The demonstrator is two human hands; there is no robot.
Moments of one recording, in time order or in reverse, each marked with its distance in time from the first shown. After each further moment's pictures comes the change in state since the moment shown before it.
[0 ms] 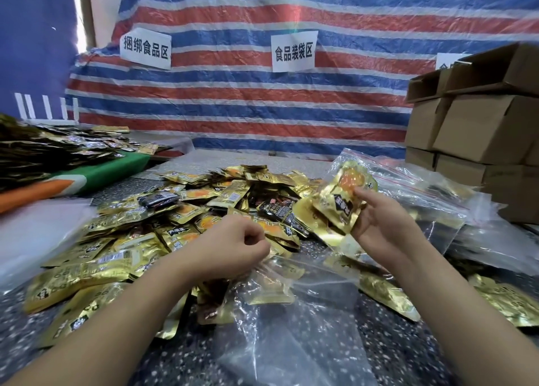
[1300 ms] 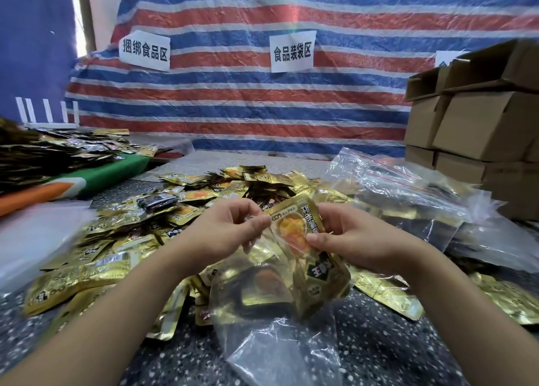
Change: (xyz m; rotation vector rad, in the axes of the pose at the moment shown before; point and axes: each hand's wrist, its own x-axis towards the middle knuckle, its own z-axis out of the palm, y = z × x) left_hand -0.001 0.008 -0.012 -0.537 0.053 0.018; right_hand -0.020 0.001 0.010 -0.935 -0.584 -0.061
